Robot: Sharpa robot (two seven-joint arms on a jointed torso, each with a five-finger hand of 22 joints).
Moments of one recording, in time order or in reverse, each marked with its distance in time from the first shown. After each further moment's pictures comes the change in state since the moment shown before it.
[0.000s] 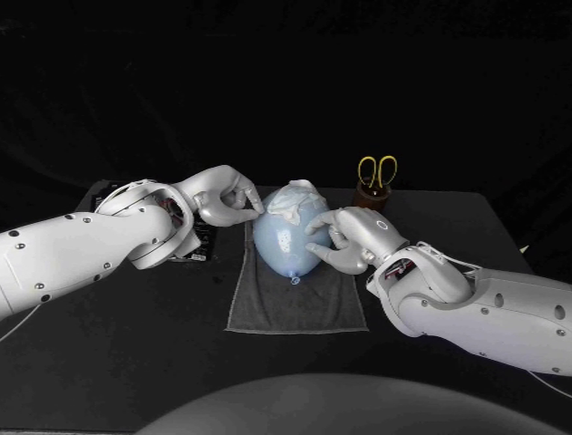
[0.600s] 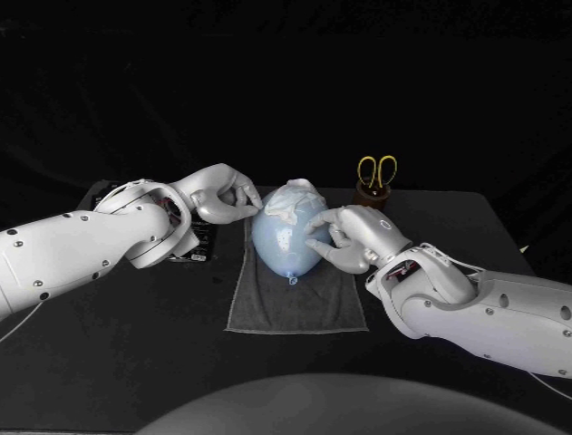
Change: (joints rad) left arm 0.000 -0.002 -0.001 -0.013 0.042 -0.009 0.017; left_hand -0.058 -0.043 0.015 -0.003 0.000 -0.106 0.027 -0.028 0.119 -0.217 0.029 -0.130 -0.263 -0.011 0.015 -0.017 -0.052 0.000 -0.097 0.018 -0.072 -0.122; right arm 0.000 -0.018 -0.001 0.027 0.047 -0.061 0.076; right_hand 0.044 0.044 0.013 -0.013 0.000 0.035 -0.017 0.006 0.001 0.011 -0.018 0.022 0.001 -0.005 -0.003 0.001 0.000 0.000 0.003 -0.003 0.028 0.000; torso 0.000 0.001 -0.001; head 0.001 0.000
